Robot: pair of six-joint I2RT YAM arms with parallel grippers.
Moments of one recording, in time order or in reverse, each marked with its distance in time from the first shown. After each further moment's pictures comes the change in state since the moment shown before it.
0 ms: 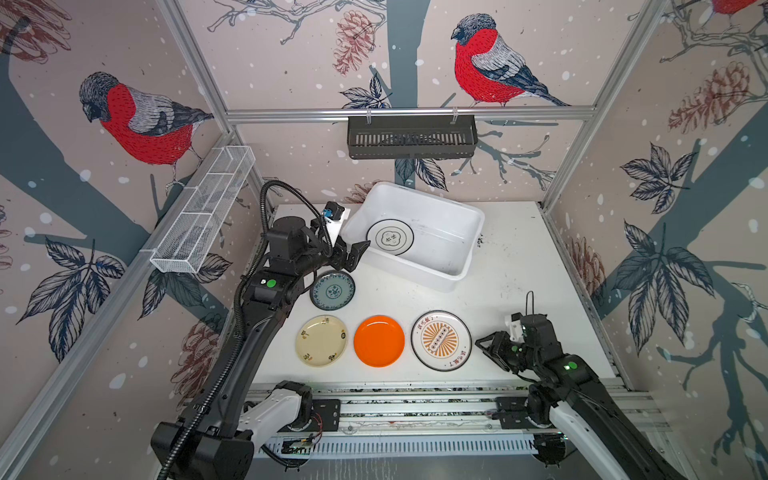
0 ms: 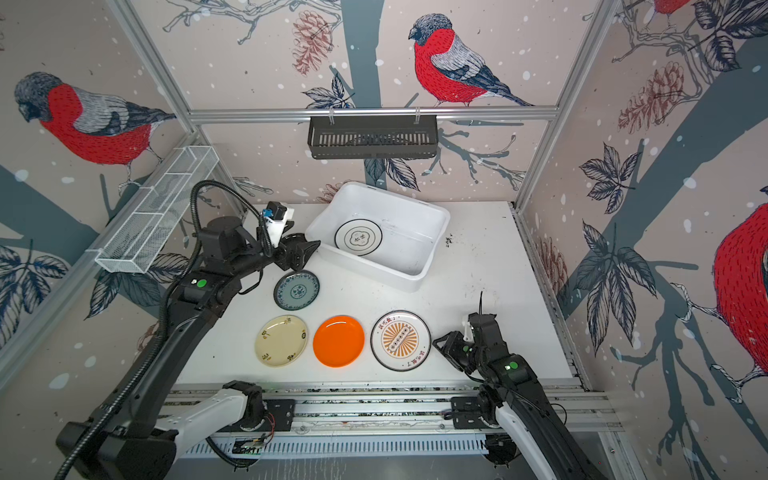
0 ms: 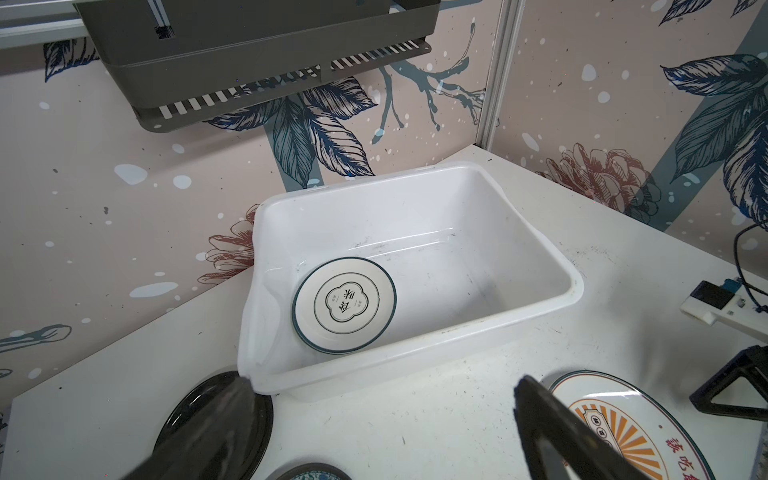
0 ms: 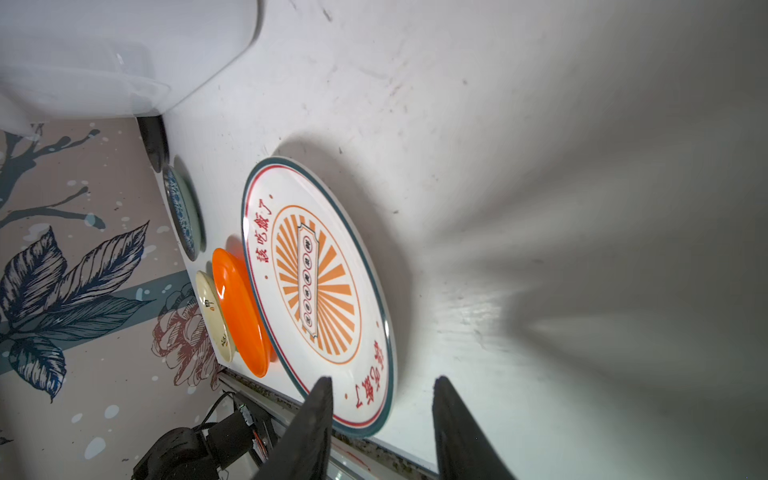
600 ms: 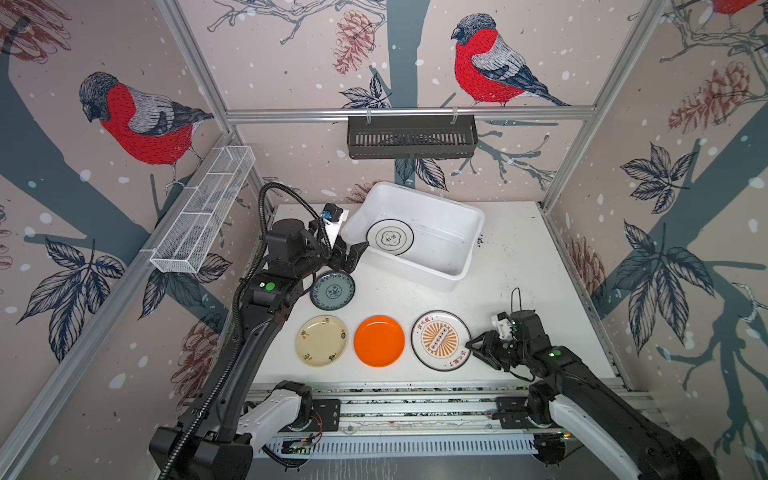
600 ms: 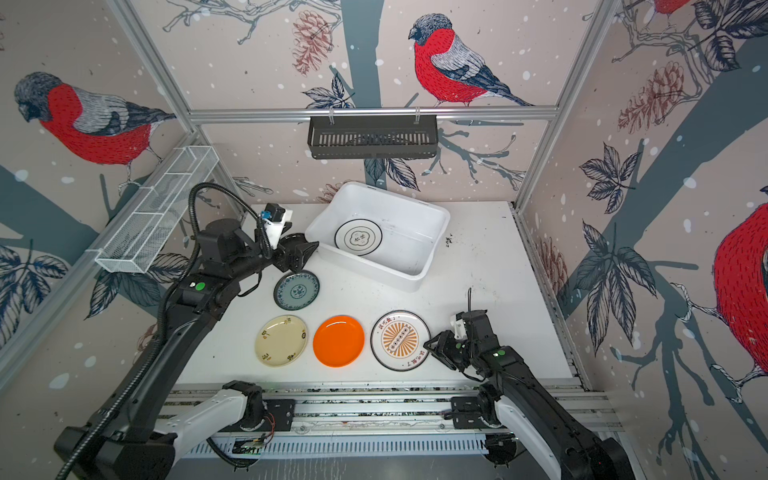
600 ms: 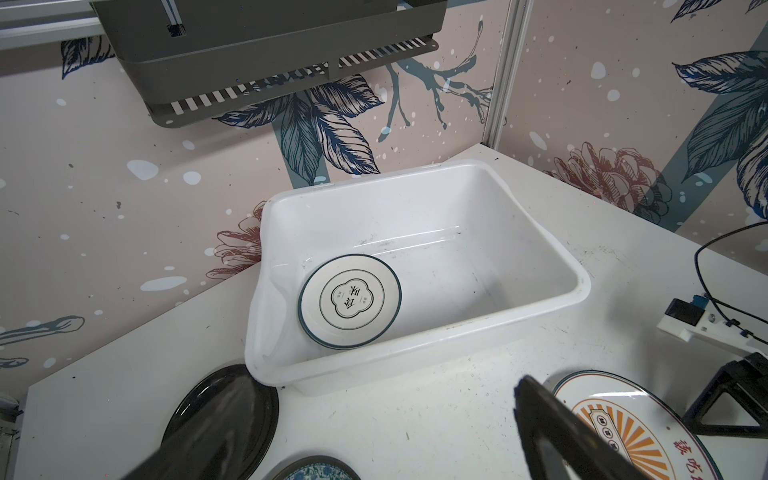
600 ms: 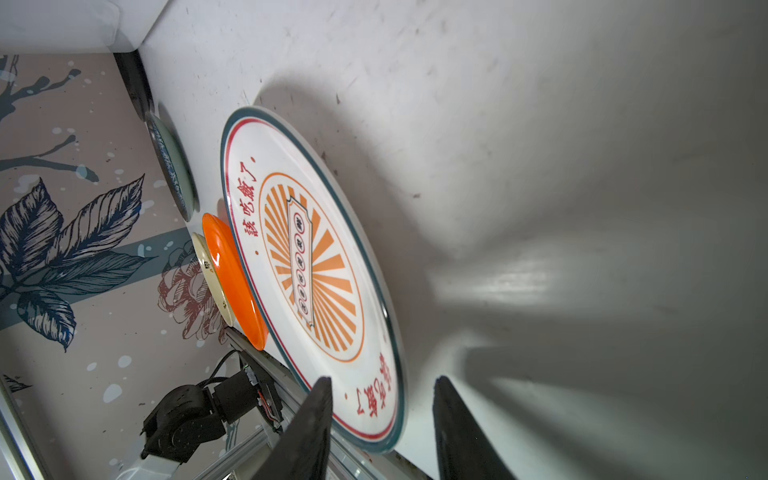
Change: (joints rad) left arm 0.000 -0.019 -0.020 0.000 -0.022 -0.002; right arm 0.019 0.265 -0.037 0.250 -0.122 -0.036
